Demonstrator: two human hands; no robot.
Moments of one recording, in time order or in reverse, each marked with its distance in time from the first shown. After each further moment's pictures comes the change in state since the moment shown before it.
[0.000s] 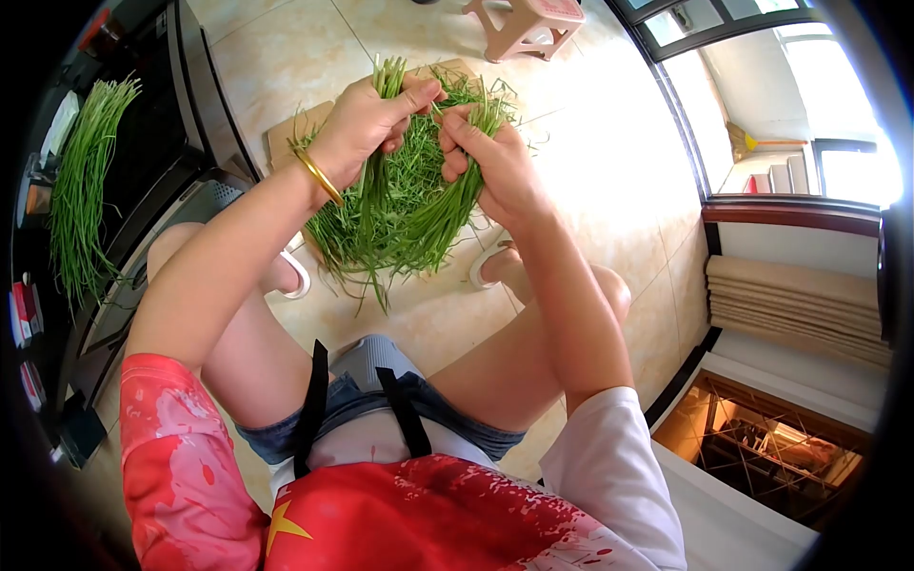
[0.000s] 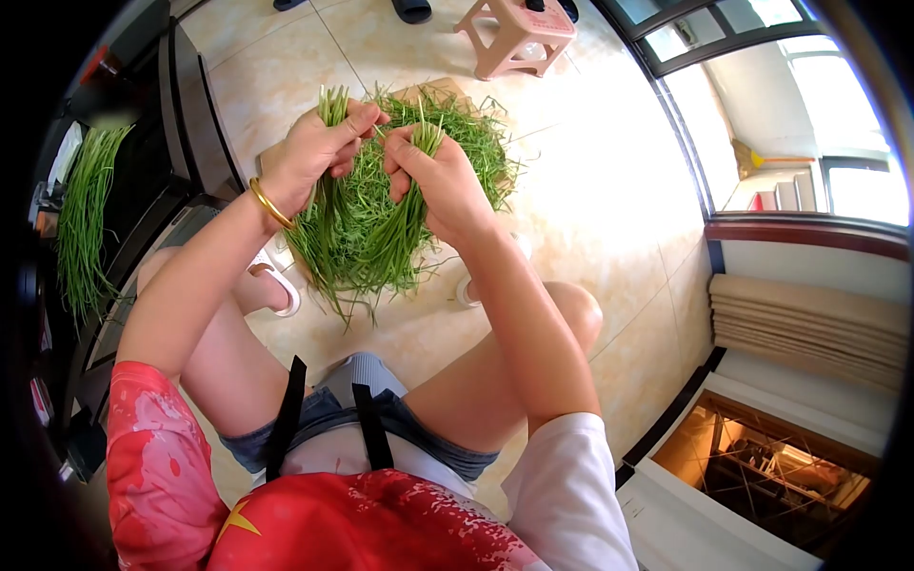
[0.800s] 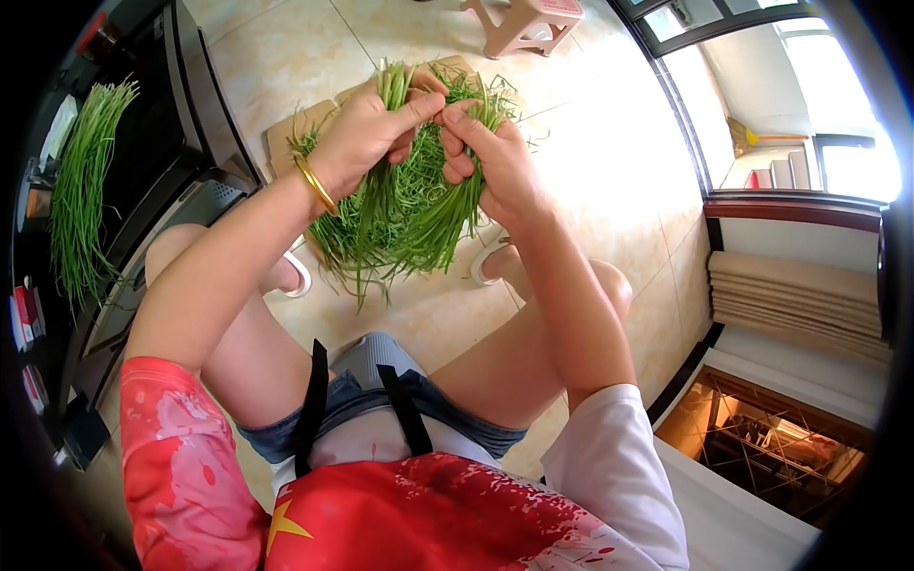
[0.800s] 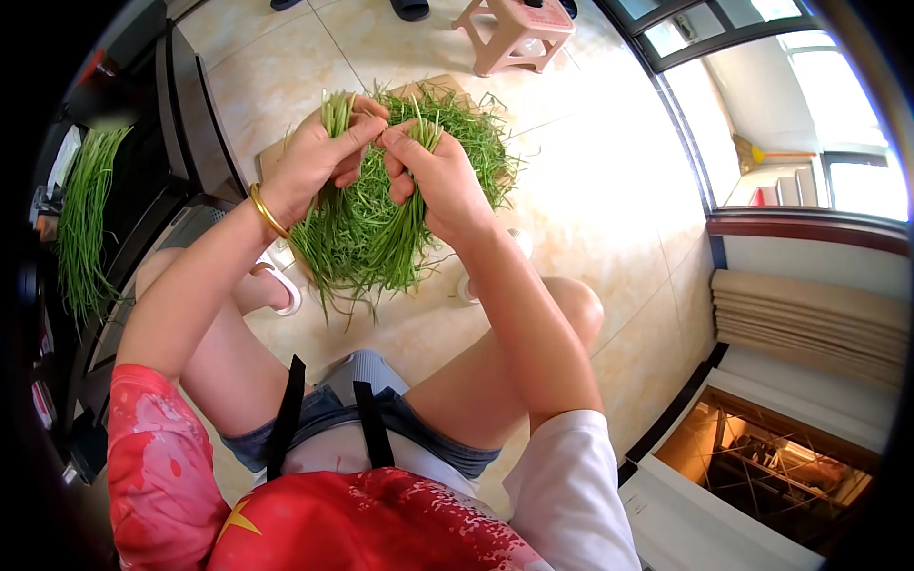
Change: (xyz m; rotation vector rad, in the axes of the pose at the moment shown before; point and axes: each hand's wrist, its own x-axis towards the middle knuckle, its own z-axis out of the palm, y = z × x) left_hand -0.010 0.003 0.010 -0.105 -0.078 0.064; right_hand -0.003 -0.002 0.001 0.041 0.012 0.021
